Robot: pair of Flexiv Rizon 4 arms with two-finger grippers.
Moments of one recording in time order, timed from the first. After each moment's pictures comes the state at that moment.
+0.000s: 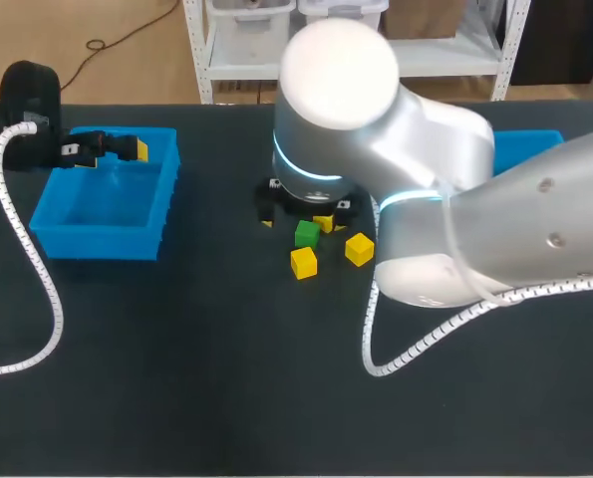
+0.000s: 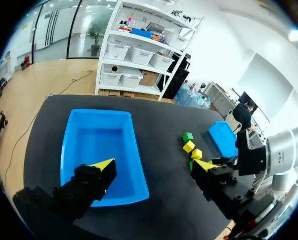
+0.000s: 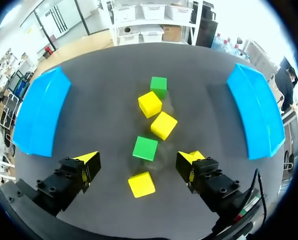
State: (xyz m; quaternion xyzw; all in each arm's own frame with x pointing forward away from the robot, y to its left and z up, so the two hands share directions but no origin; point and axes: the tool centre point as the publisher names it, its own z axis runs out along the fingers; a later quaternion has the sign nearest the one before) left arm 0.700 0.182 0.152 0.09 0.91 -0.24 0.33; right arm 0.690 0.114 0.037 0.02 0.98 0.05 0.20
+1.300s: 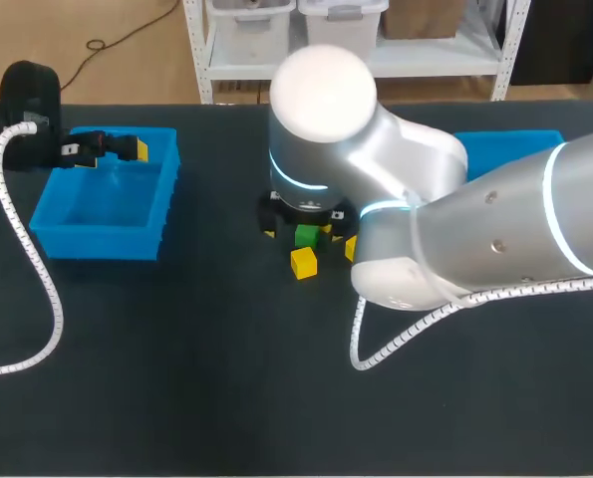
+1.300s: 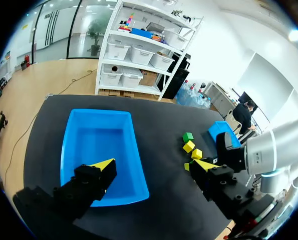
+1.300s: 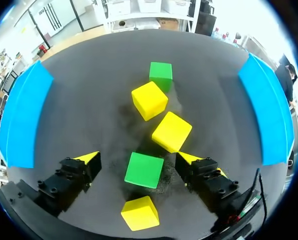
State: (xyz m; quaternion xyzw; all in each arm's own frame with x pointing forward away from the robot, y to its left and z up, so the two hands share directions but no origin) left arm 0.700 0.182 0.152 0.09 0.91 -0.24 0.33; right arm 0.714 0.113 -0.014 0.04 0.98 0.04 0.18
